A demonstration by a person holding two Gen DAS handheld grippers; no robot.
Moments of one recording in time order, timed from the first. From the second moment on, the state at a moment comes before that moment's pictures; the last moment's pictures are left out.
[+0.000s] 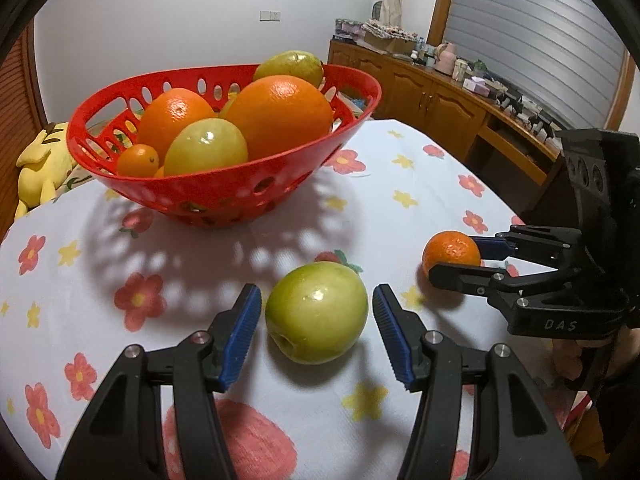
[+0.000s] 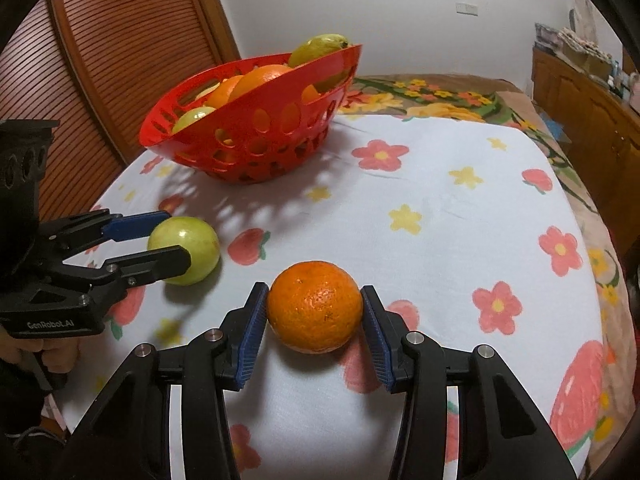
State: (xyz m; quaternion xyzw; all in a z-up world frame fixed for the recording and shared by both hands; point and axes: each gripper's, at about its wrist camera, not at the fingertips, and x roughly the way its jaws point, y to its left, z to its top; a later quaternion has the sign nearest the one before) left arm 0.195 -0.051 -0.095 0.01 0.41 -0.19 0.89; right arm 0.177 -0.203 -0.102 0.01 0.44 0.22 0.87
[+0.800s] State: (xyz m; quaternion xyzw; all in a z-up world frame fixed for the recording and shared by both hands) left arm 0.200 -0.052 -0.107 0.01 0.43 -0.20 0.88; right arm 0.177 -0.206 -0.106 0.02 0.44 0.22 0.87
